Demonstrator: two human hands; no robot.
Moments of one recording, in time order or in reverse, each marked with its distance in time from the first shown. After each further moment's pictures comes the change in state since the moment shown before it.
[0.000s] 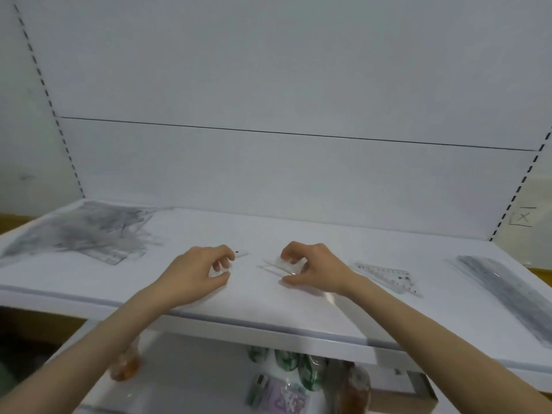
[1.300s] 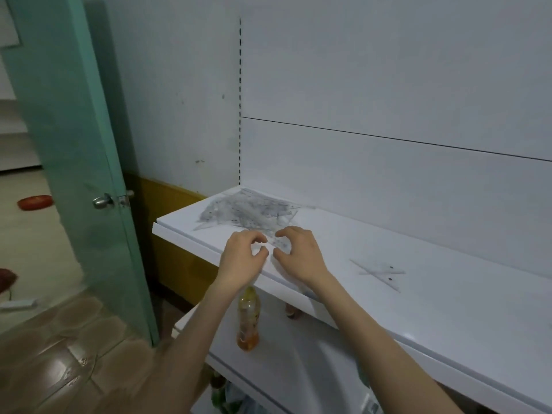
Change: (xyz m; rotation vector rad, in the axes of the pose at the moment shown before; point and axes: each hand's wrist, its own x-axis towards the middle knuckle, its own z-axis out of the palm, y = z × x) left_hand -0.104 -0.150 -0.057 -0.106 0.556 -0.509; right_hand 0.143 -0.228 0.188 0.019 0.098 -0.169
